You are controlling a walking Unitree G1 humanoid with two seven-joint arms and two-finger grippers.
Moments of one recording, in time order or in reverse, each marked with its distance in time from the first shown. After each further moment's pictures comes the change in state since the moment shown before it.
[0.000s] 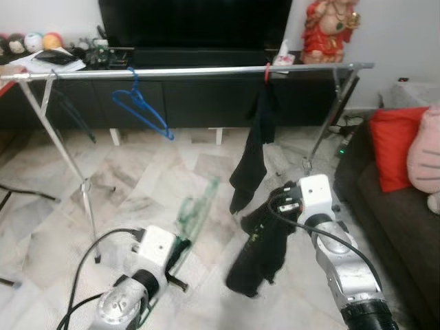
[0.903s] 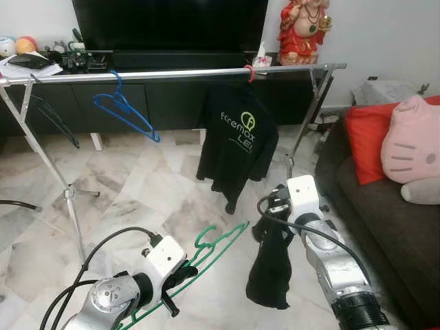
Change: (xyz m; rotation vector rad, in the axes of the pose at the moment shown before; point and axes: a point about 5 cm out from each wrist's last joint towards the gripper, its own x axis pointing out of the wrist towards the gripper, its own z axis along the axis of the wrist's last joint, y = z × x) left arm -0.002 0.000 -0.002 0.126 0.157 -0.263; right arm 0.008 0.010 0.000 -0.004 0.033 0.014
